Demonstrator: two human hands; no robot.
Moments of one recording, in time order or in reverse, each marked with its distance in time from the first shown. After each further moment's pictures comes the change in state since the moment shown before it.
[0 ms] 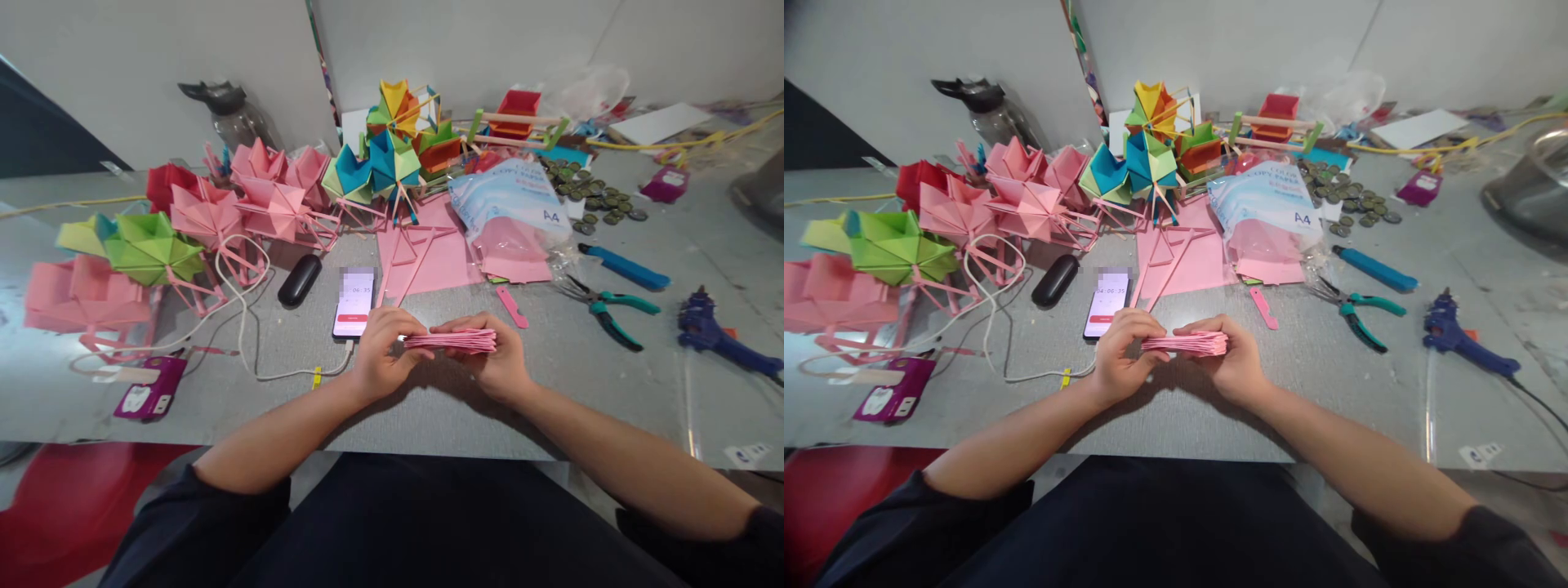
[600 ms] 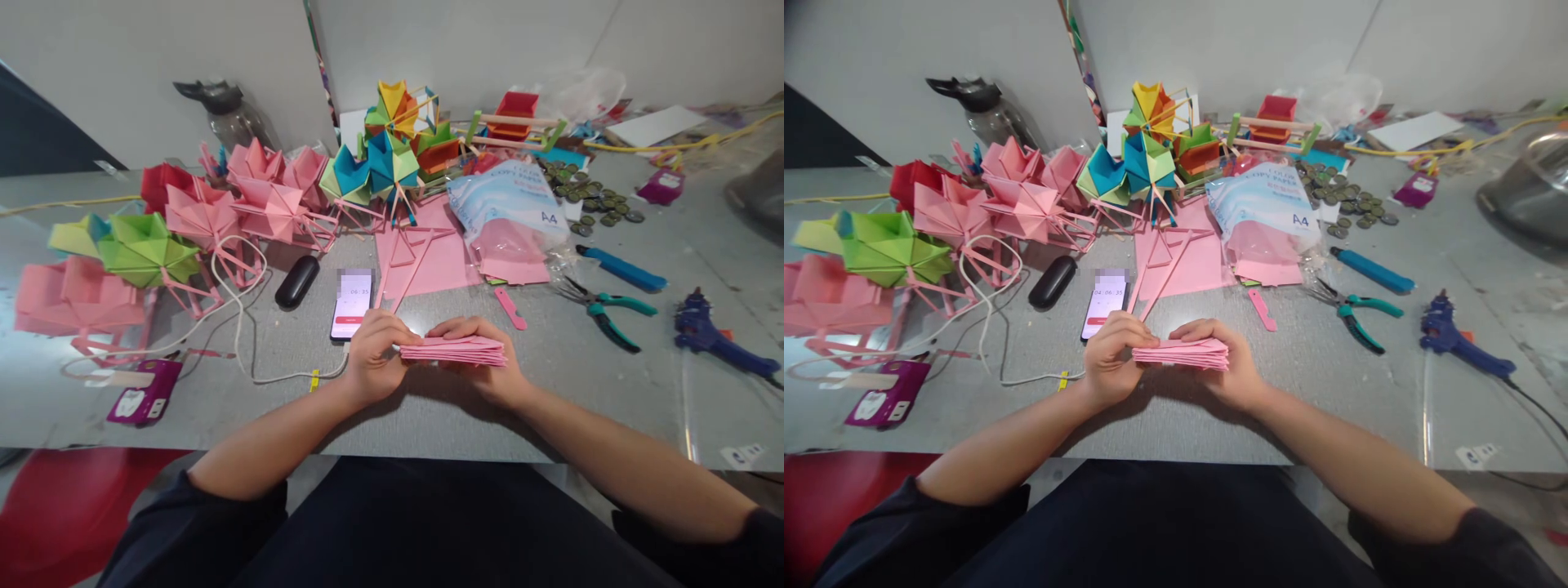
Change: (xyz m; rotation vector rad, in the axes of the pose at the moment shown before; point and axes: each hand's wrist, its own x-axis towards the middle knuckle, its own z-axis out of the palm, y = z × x) left_hand 0.002 0.001 -0.005 -0.072 0.035 0.034; right_hand 0.002 0.004 -0.008 0.026 -0.160 -0.056
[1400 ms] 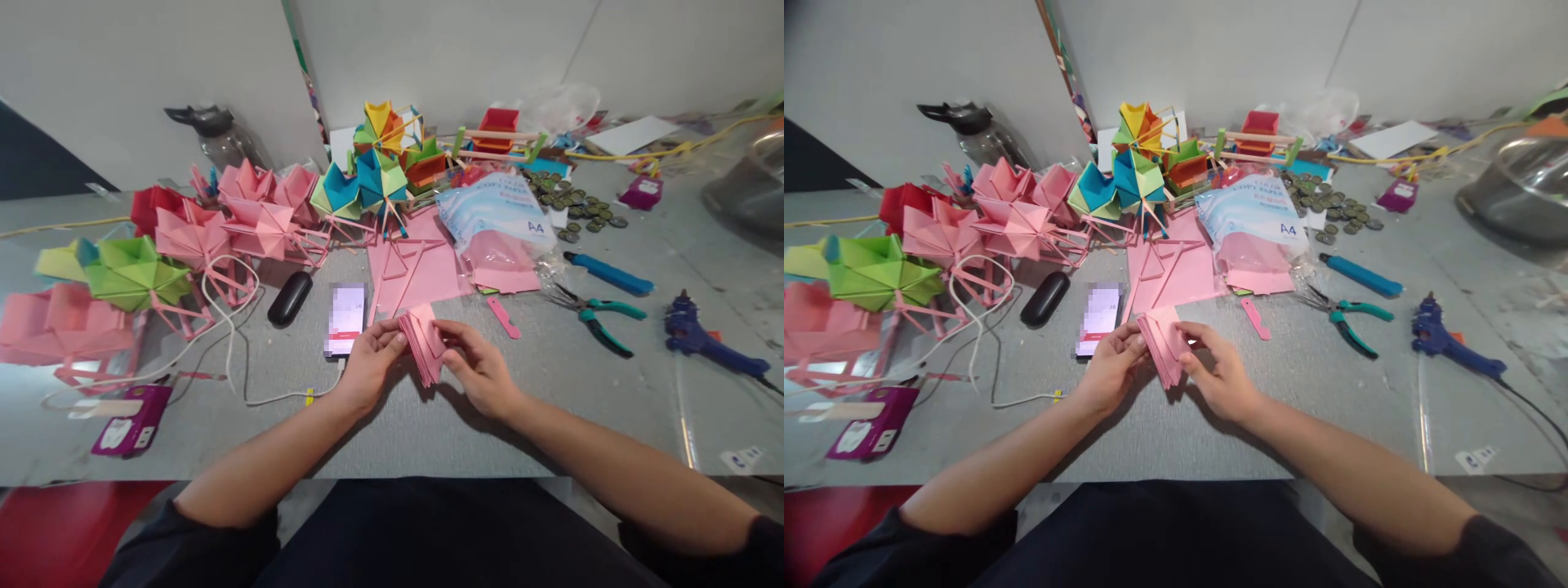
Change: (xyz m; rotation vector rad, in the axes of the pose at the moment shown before) left_hand 0.003 -0.003 0.014 -0.863 0.181 -1.090; right_hand -0.004 0.014 -0.002 -0.209 0.045 0.024
